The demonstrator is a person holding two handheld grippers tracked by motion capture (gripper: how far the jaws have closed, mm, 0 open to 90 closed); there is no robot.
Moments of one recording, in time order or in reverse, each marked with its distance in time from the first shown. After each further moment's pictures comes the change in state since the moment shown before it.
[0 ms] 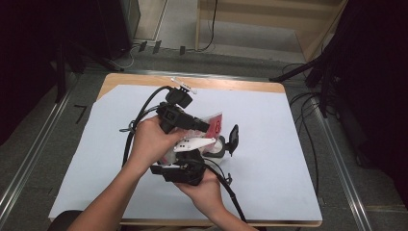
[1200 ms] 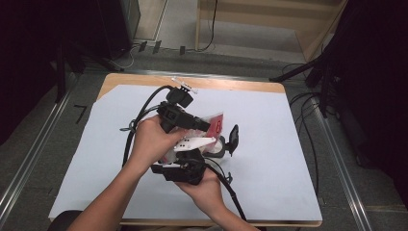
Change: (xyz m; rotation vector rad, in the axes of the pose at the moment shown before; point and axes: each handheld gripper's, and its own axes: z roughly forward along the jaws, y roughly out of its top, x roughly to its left) left arm -0.001 0.001 0.001 -0.006 0.005 0.007; right arm -0.002 0.001 0.000 0.000 -0.009 -0.024
